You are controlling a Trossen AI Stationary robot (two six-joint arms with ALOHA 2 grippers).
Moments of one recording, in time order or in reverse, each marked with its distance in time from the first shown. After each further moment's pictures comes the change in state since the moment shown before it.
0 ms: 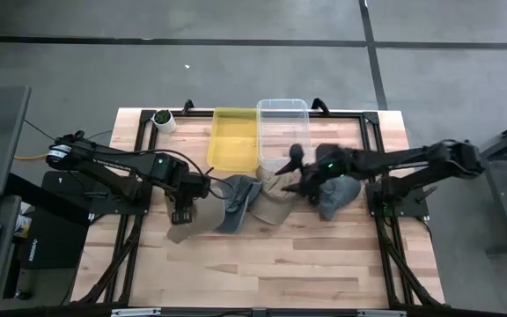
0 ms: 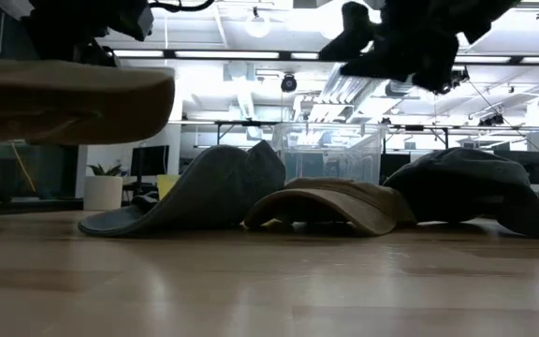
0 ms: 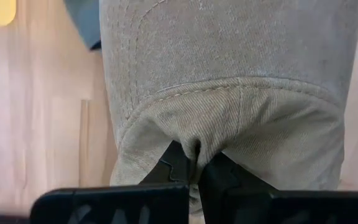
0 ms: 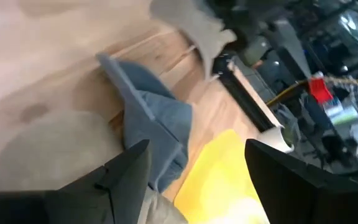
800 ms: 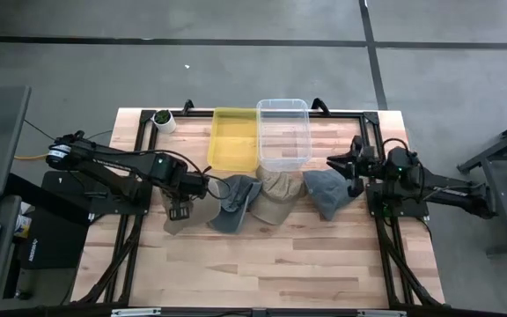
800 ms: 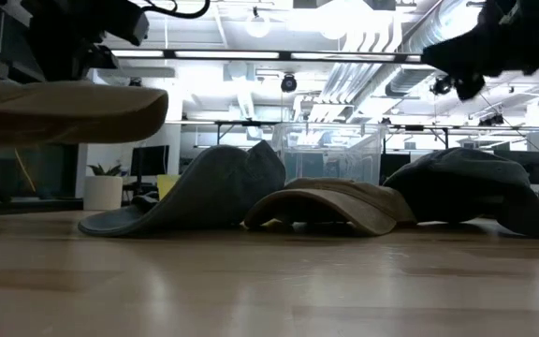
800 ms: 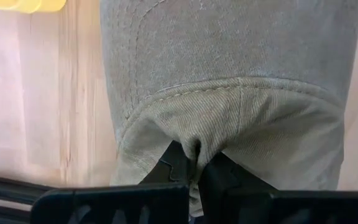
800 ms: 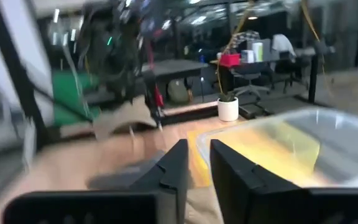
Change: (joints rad) left arm -0.001 0.000 0.000 -0.090 -0.127 0.001; right arm -0.204 -0.973 -0.517 -0.009 0.054 0.996
